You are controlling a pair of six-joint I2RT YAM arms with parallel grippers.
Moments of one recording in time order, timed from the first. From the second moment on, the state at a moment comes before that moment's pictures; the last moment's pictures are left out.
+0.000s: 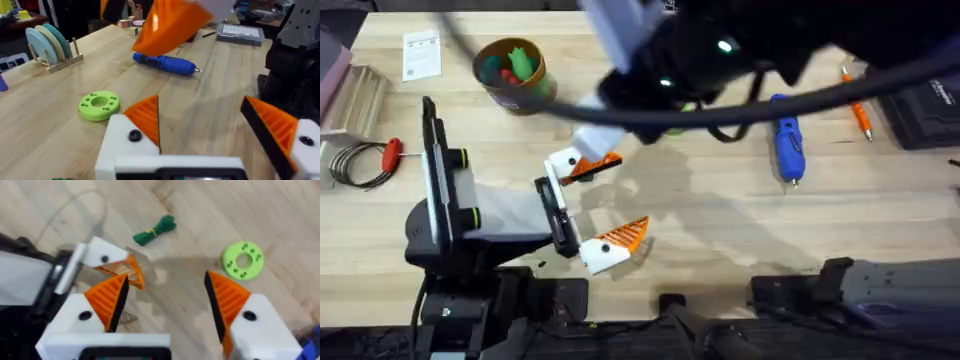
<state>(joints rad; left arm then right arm) 0.00 0.01 0.01 -0.13 1.17 0.08 0.96 1.56 1.67 -1.12 0.08 0.11</state>
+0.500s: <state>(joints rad) 0.00 0.01 0.01 -0.13 1.17 0.08 0.65 1.42 1.43 -1.12 0.08 0.35</state>
